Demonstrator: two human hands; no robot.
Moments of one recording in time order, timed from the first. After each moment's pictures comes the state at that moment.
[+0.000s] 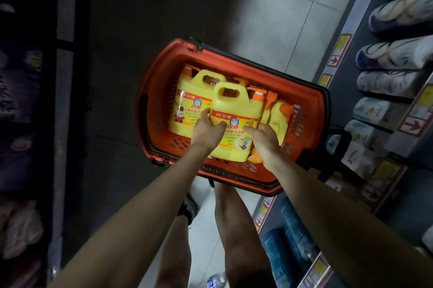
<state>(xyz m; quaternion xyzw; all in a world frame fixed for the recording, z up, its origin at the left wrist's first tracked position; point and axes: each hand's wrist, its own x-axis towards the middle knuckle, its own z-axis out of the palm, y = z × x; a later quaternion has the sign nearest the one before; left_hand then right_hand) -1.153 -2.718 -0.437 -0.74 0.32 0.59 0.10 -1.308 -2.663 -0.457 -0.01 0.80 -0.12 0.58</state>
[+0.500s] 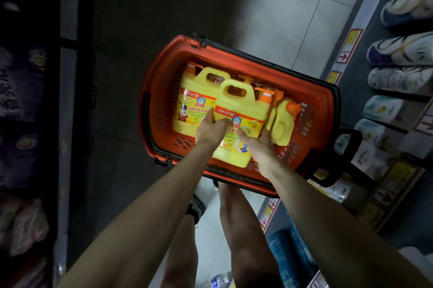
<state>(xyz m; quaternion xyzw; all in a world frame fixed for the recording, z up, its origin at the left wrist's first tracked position) -1.154 -2.716 -0.443 -0.75 0.23 0.62 0.08 -1.288 -2.642 -0.467 0.01 0.78 -0.12 0.62</state>
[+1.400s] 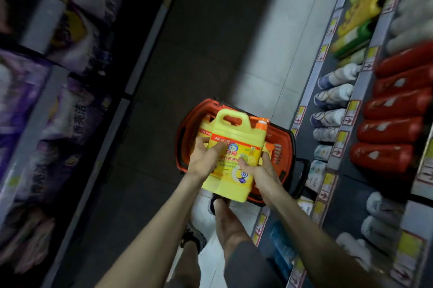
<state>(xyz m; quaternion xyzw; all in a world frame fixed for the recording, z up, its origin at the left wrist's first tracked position) -1.081 -2.722 -0.183 -0.71 0.24 0.66 -0.09 -1.261 -2.656 -0.197 -0.14 0.72 -0.25 0.63</state>
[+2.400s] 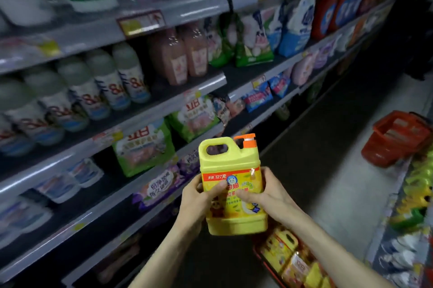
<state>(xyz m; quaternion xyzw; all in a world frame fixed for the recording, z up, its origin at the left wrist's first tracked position) -0.781 -2.531 0.183 -0.60 0.26 0.52 -0.55 -0.984 -2.627 0.193 -0.64 0.46 -0.19 0.59</state>
